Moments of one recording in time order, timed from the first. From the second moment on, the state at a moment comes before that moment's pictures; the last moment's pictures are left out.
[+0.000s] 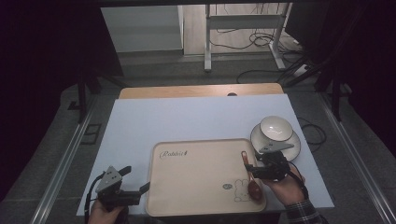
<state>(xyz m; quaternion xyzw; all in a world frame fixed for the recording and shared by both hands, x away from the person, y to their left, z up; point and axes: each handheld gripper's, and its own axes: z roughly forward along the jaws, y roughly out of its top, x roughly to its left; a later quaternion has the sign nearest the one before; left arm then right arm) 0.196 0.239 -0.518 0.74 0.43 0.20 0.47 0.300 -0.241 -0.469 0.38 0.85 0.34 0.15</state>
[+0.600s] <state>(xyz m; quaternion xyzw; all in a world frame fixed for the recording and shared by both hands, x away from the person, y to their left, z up) 0.196 0.239 -0.518 0.74 0.43 0.19 0.47 0.292 -0.260 -0.467 0.38 0.83 0.36 0.17</state>
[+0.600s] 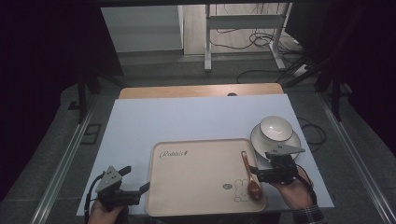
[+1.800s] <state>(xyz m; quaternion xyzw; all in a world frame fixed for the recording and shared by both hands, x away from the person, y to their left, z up) 0.196 0.238 -0.518 0.75 0.43 0.20 0.47 0.257 -0.291 -0.454 0.39 0.82 0.38 0.19</state>
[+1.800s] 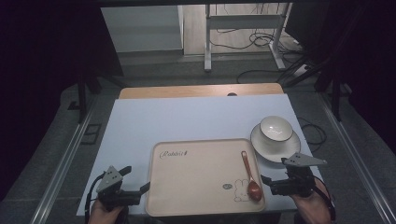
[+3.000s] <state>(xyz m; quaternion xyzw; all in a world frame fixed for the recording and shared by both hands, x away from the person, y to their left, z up) 0.196 0.238 -0.518 0.74 0.43 0.20 0.47 0.218 -0.324 -0.484 0.44 0.75 0.43 0.23</state>
